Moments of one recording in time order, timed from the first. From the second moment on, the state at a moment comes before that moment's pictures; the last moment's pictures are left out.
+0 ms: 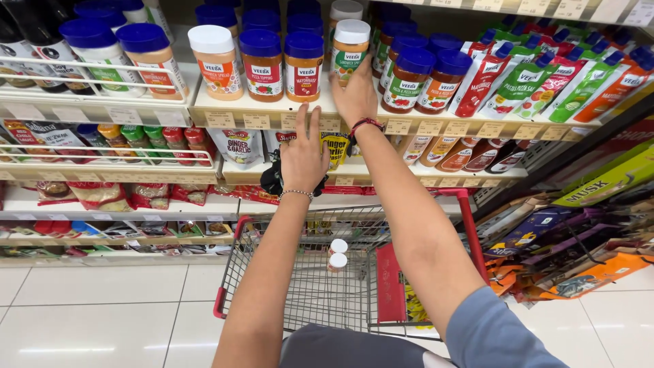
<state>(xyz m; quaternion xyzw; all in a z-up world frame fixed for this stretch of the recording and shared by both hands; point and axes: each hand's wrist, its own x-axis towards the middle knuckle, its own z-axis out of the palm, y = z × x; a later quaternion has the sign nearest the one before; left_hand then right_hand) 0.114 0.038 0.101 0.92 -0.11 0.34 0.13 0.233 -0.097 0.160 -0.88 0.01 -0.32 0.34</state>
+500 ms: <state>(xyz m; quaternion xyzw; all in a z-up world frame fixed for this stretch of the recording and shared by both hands) 0.113 0.033 0.104 0.94 -0.09 0.33 0.10 0.253 -0.096 0.155 -0.89 0.02 -0.36 0.27</state>
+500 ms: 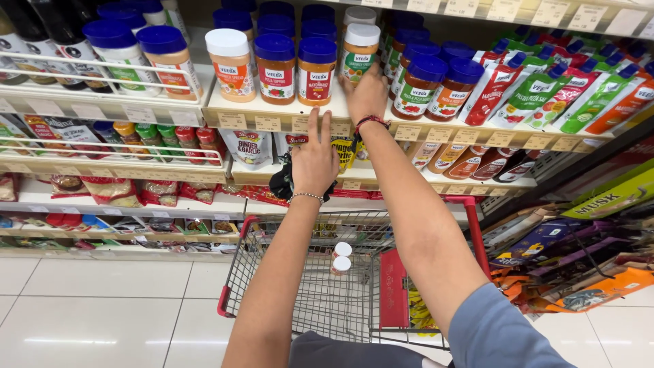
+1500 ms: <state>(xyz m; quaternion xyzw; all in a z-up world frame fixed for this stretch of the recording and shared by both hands) 0.040 0.039 -0.227 0.67 -0.02 0.11 0.73 -0.035 -0.093 -0.209 -0.65 0.10 0.11 0.74</state>
